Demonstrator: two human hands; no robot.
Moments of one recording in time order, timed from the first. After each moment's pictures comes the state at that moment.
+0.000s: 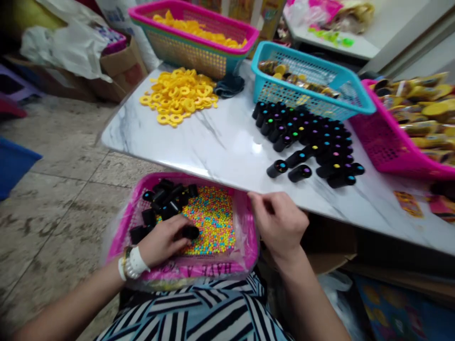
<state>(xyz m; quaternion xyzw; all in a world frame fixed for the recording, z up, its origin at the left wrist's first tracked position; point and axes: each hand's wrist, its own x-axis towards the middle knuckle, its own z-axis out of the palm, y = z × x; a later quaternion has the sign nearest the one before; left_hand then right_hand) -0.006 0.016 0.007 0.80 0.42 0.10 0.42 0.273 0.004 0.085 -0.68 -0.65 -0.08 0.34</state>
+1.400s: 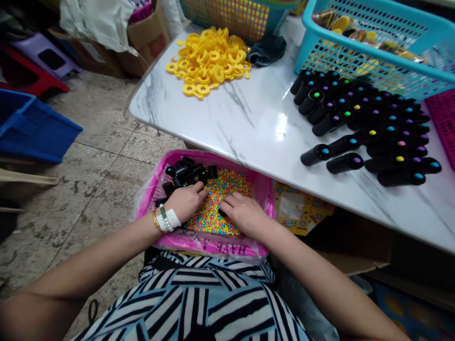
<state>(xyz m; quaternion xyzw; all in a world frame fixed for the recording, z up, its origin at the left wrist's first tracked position) 0.005 0.034 0.001 0.88 0.44 -0.08 0.16 0.226 0.012 0.015 -0.34 -0.92 0.20 -0.01</state>
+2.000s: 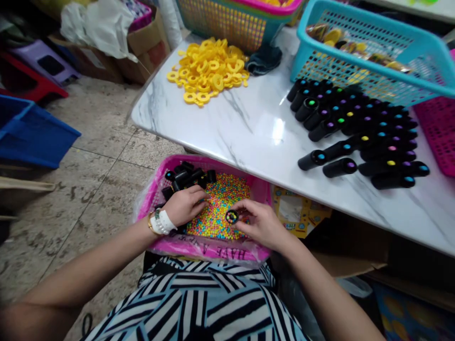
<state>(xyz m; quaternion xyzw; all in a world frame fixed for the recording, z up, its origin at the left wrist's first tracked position) -0.007 0.038 -0.001 0.87 0.44 0.05 0.22 0.252 -0.003 0.034 -0.49 -0.75 0.40 0.20</state>
